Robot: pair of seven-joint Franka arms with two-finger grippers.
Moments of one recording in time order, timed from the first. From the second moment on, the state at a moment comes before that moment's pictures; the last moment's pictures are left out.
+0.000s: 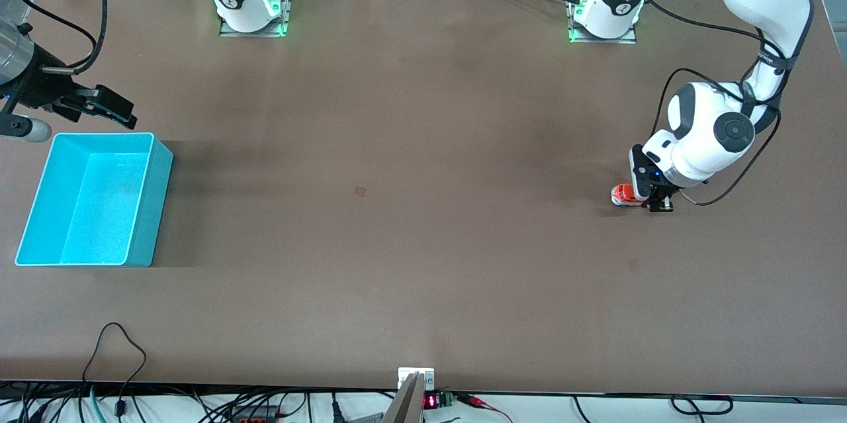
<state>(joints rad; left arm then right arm) 0.10 0.40 -0.05 -2.23 0.08 2.65 1.54 0.06 0.04 -0.01 -1.59 -0.02 1.62 0.17</state>
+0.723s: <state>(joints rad) 0.15 0.40 -0.05 -2.23 0.08 2.65 1.54 0.06 0.04 -0.01 -1.59 -0.02 1.62 0.17</state>
